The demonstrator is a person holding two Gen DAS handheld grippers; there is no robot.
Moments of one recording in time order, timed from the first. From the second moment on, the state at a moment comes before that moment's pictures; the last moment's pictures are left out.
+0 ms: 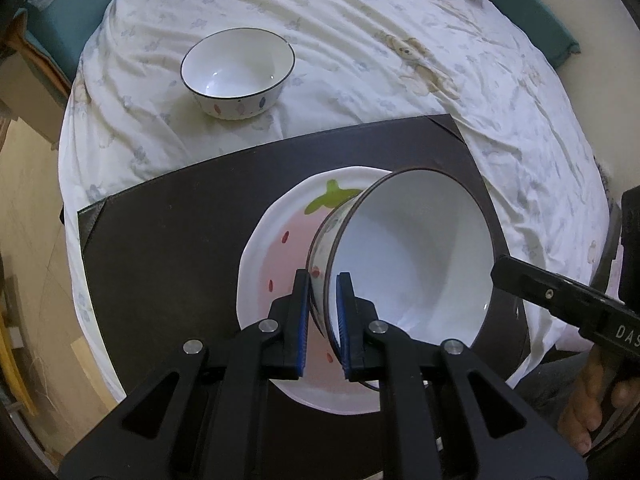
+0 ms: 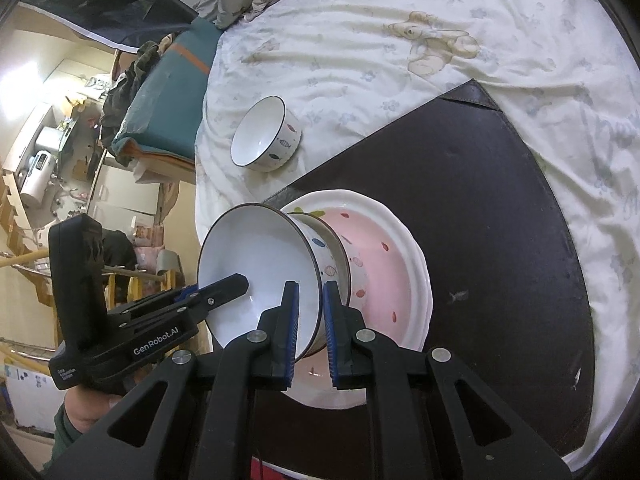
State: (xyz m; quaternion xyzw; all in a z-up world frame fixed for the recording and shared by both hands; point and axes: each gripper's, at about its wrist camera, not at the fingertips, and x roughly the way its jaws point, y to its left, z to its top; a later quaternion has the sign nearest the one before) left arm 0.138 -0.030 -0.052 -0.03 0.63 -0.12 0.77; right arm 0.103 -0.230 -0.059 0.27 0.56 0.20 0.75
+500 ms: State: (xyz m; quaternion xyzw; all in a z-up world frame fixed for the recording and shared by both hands) left arm 0.137 -0.021 -0.030 -0.04 0.58 -0.12 0.80; right arm 0.105 -0.244 -0.057 0.30 0.54 0.20 0.76
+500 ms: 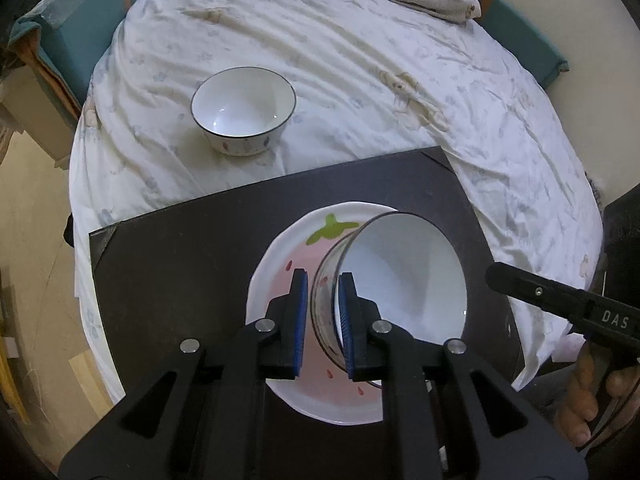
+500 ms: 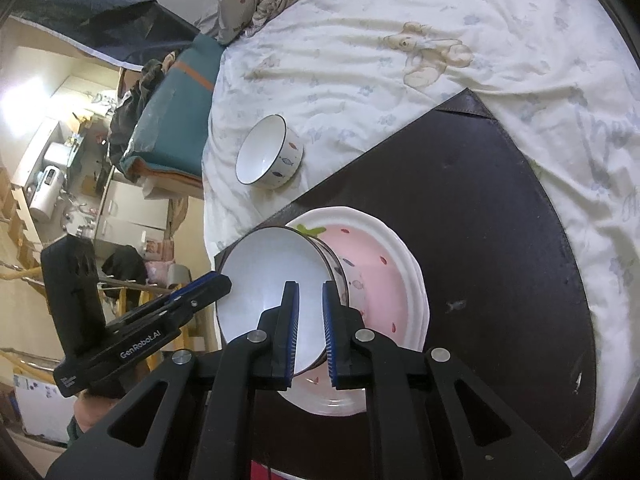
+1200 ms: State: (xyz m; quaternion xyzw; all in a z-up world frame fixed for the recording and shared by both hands) left arm 0.147 -0.020 -0.045 -0.06 0.60 -0.12 0.79; right arm 0.123 -0.232 -0.064 0.28 0.55 0.20 0.76
